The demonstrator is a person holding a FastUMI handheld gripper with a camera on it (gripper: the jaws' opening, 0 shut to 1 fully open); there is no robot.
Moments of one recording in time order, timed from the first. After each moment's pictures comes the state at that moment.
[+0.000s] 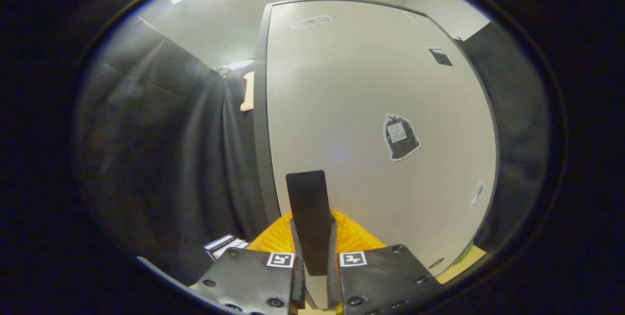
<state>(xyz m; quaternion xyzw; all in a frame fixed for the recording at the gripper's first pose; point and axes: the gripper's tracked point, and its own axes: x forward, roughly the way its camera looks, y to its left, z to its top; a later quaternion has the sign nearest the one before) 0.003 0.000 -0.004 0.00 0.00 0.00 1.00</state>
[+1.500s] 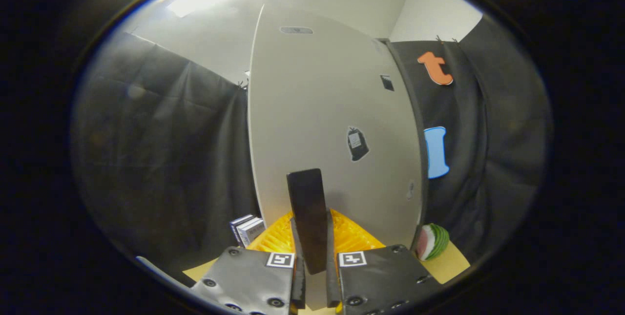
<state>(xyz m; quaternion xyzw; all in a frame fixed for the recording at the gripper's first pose) -0.168 -0.092 0.027 0.00 0.00 0.06 1.00</state>
